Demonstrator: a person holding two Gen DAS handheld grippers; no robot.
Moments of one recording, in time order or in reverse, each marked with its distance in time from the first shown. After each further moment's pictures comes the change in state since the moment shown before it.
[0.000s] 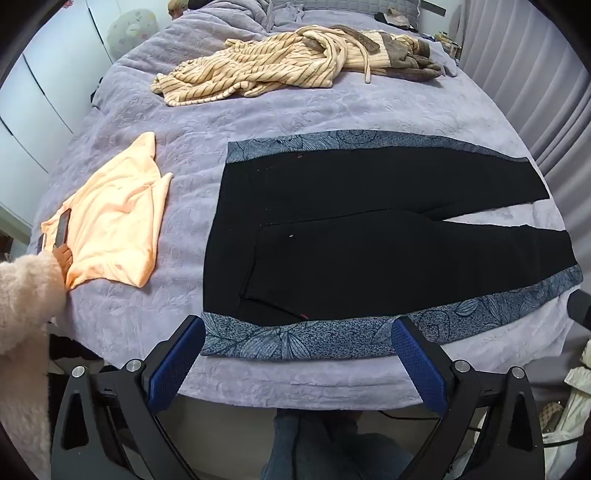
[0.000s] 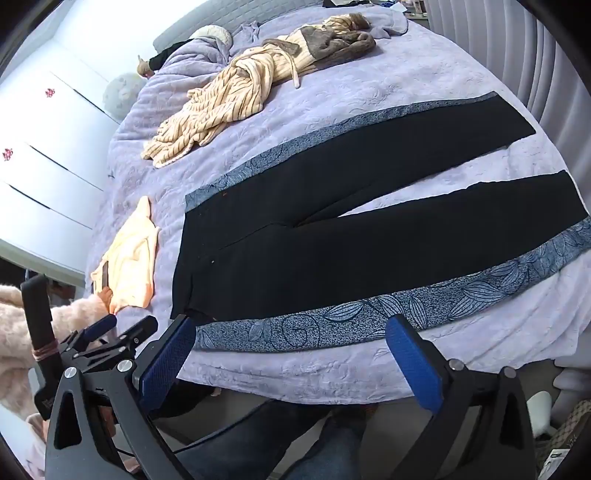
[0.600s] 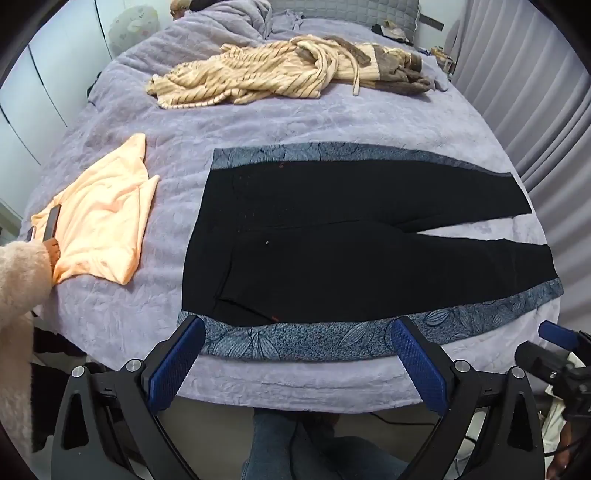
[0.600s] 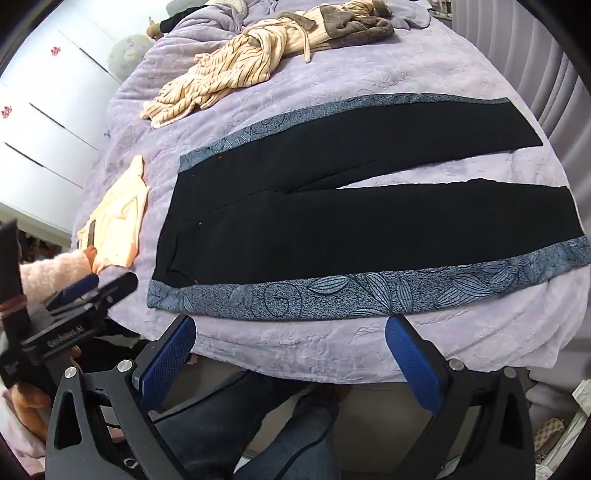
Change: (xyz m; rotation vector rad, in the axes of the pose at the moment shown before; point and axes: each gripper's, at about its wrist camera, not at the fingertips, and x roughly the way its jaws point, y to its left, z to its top) left arm -0.017 -0.010 -0.003 -0.045 -0.039 -0.087; right arm 0.007 0.009 -0.019 -0.133 0.070 -0.064
